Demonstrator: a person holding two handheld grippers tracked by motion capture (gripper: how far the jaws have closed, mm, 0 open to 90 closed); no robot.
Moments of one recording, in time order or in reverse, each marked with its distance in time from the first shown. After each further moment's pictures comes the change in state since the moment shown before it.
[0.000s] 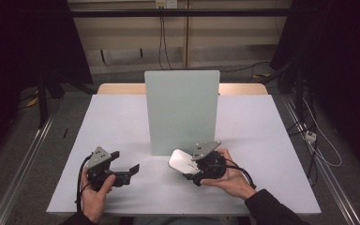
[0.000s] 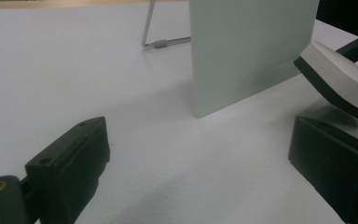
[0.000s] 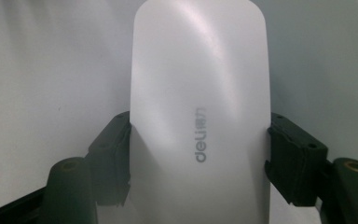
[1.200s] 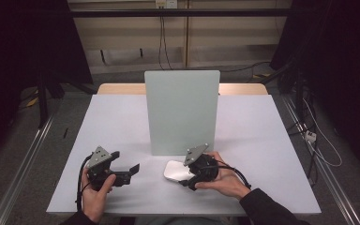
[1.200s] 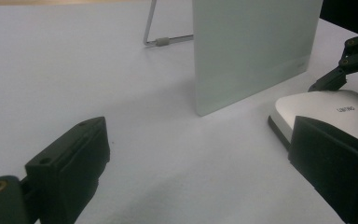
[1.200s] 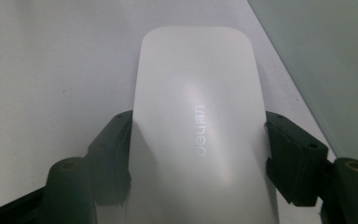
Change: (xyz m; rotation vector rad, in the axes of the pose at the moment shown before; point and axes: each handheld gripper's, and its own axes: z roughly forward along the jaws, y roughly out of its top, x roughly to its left) left arm 0.000 0.000 0.002 0.005 0.009 -0.011; right arm 0.002 -0.002 0.029 0.082 0.102 -0.035
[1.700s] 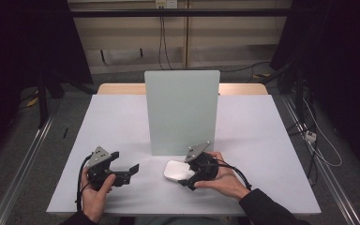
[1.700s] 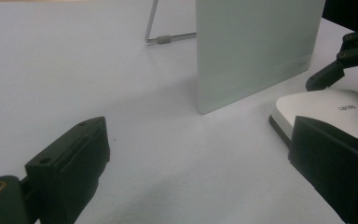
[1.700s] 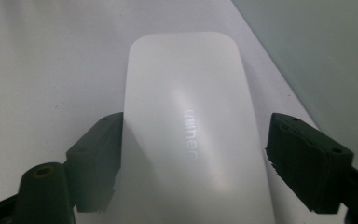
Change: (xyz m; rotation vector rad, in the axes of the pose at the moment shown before) left arm 0.002 -0.001 0.000 0.005 -0.001 -0.003; right arm -0.004 -0.001 0.001 -0.022 -0.006 0.082
